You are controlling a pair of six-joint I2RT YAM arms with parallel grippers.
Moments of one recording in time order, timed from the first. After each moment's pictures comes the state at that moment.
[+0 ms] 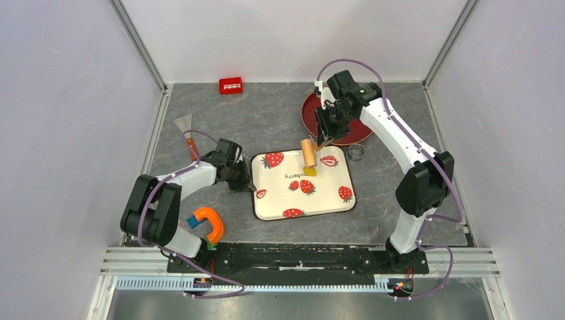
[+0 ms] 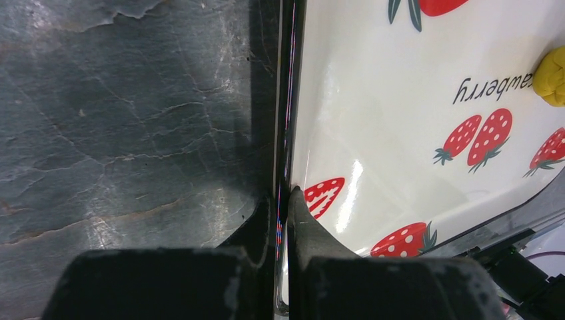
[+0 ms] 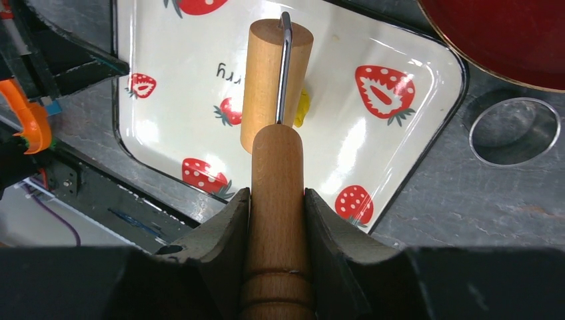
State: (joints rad) left arm -0.33 1.51 0.72 -0.34 0.27 -0.60; right arm 0.44 1.81 1.78 -1.11 -0.28 0.12
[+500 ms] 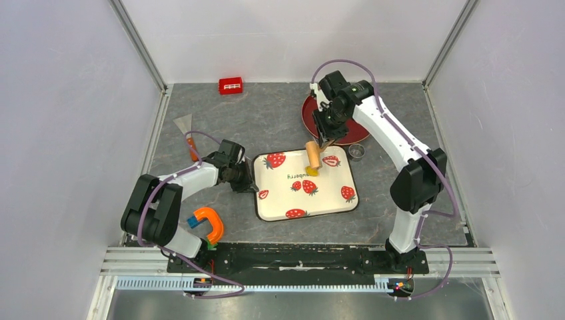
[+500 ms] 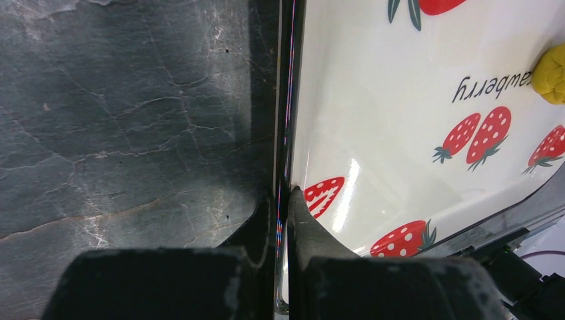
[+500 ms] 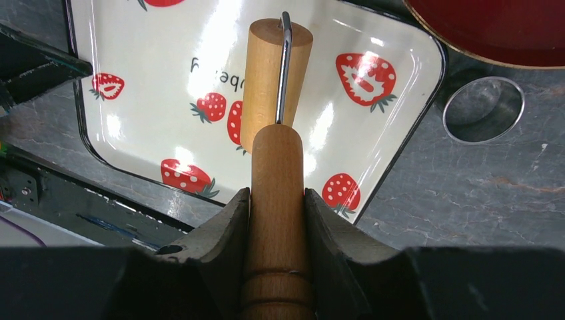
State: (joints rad) left arm -0.36 1.51 0.72 -0.33 0.26 -0.65; right arm 0.48 1.86 1.85 -1.21 -0.14 0.12
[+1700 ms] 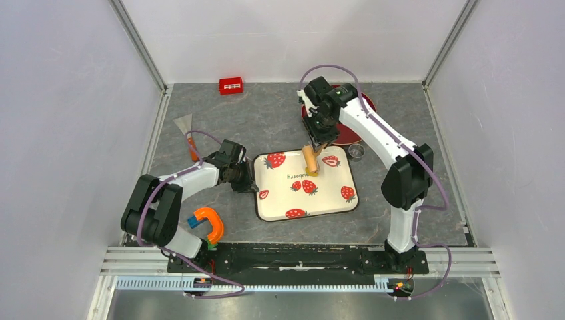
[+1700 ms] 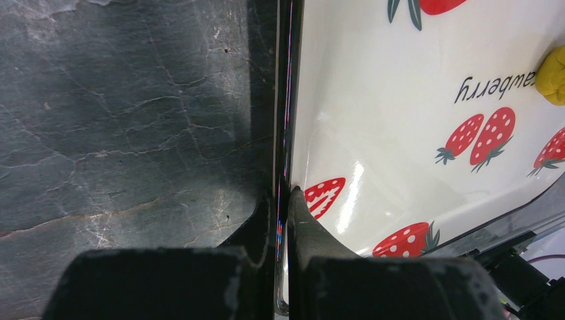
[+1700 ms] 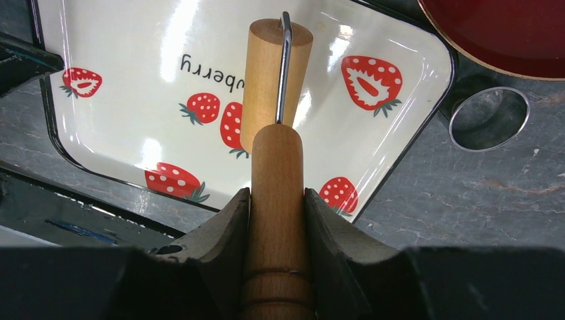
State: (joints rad) left arm -0.37 1.51 0.72 -0.33 0.24 -0.65; right arm 0.55 1.94 1.91 -1.24 -0.05 0.12
